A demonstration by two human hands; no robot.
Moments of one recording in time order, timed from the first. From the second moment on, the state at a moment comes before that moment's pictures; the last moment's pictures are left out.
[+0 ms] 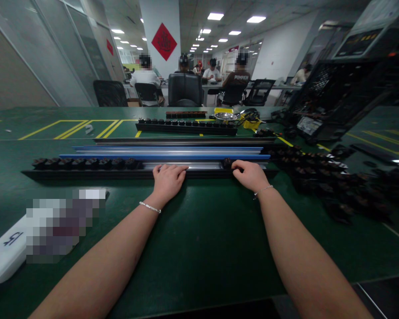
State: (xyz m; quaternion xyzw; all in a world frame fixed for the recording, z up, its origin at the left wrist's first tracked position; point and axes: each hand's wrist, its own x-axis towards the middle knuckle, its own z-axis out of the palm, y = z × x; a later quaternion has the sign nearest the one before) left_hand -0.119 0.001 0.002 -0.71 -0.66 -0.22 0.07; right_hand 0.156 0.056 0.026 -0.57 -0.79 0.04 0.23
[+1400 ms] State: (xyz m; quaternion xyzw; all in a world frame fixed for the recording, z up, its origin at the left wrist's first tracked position) left_hand -0.116 0.001 0.004 -0.71 -0.67 -0.23 0.06; right_hand 0.129 0.063 0.007 -0.66 -0.68 -0.02 0.34
